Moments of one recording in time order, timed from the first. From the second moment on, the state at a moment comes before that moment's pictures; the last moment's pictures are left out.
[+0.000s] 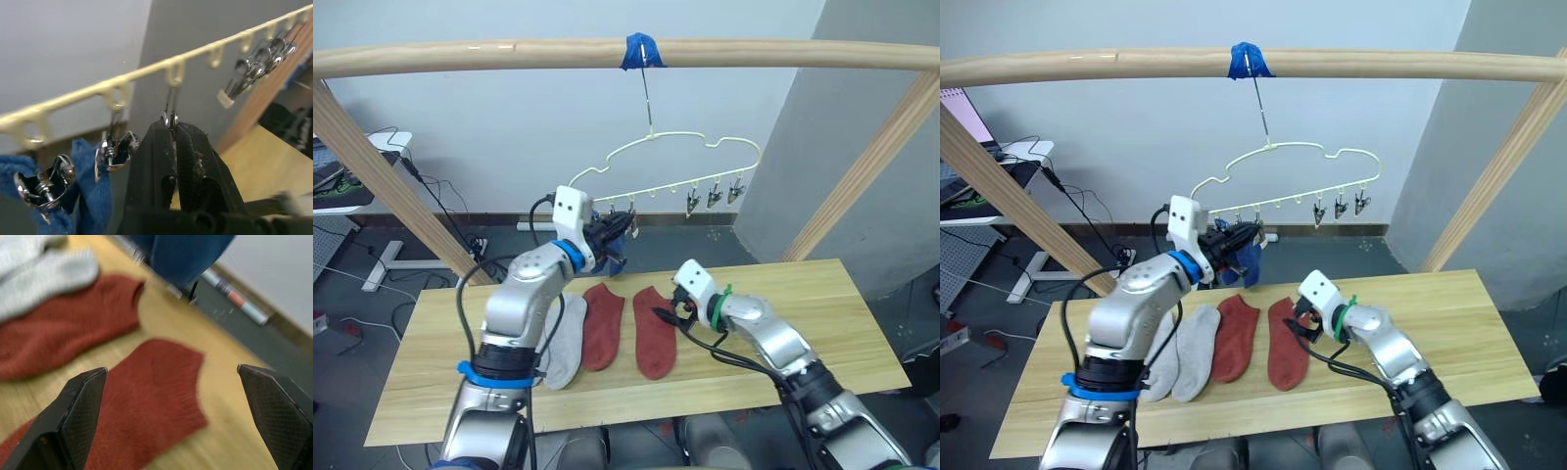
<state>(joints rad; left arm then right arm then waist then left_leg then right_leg) -0.50 0.32 0.03 -0.11 -0.41 0.69 -0.51 -0.42 -0.28 0.43 0.25 0.04 0.38 0.57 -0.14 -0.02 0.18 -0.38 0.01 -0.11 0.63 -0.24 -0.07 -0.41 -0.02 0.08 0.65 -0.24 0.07</state>
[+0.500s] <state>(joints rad) -0.57 0.33 0.15 -0.15 -0.61 1.03 -0.44 -0.52 -0.17 0.43 0.68 -0.10 0.16 0.59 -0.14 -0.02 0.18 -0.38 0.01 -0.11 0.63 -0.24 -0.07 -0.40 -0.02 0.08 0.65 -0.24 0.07</state>
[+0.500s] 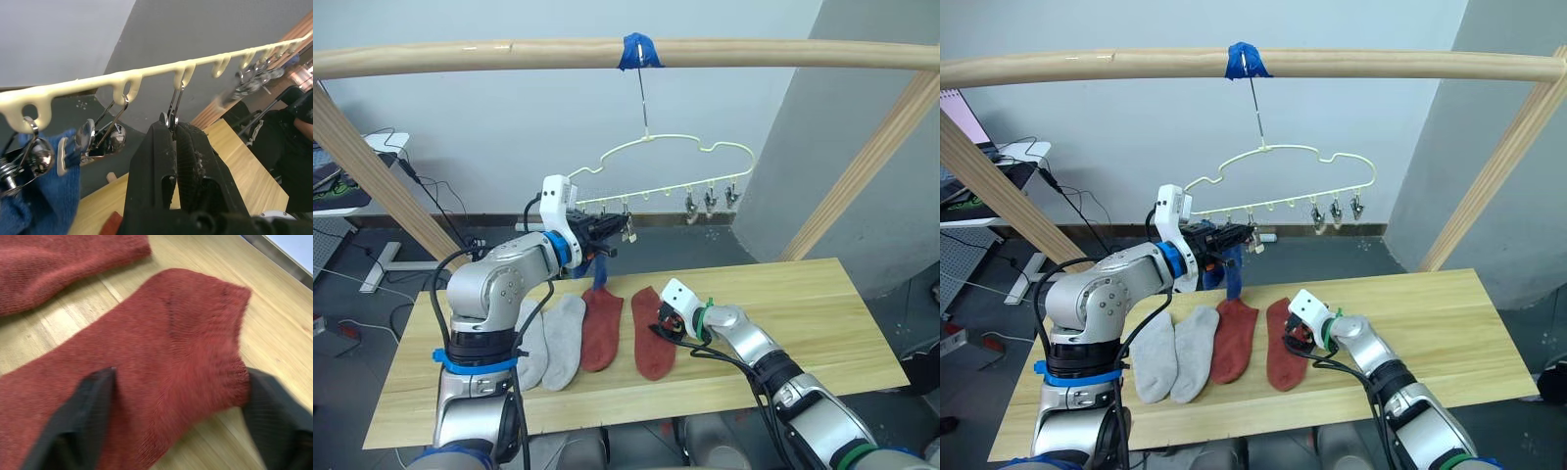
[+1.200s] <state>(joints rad) -0.60 0.27 0.34 -0.09 -0.81 1.23 -0.36 -0.32 -0.36 0.33 0.11 0.02 0.15 0.79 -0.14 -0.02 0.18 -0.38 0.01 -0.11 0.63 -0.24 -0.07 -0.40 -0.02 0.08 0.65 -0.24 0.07</state>
